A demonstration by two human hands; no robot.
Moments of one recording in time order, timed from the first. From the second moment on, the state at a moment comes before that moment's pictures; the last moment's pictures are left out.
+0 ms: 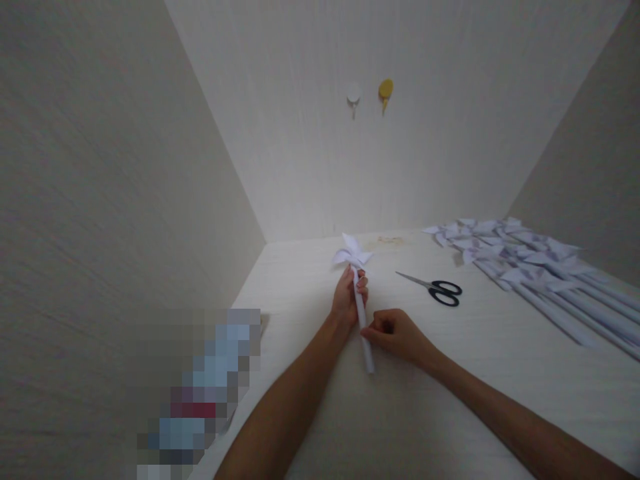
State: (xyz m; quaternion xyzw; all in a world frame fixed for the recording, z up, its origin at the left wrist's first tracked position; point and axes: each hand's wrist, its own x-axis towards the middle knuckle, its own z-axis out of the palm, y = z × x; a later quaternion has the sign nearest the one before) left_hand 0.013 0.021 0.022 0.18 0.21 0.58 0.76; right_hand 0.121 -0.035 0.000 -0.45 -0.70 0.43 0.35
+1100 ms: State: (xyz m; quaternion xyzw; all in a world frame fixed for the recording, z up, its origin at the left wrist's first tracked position) left_hand 0.030 0.016 0.010 0.42 0.28 0.55 0.67; right_hand 0.133 -0.024 0.004 -0.52 -0.62 0.26 0.52
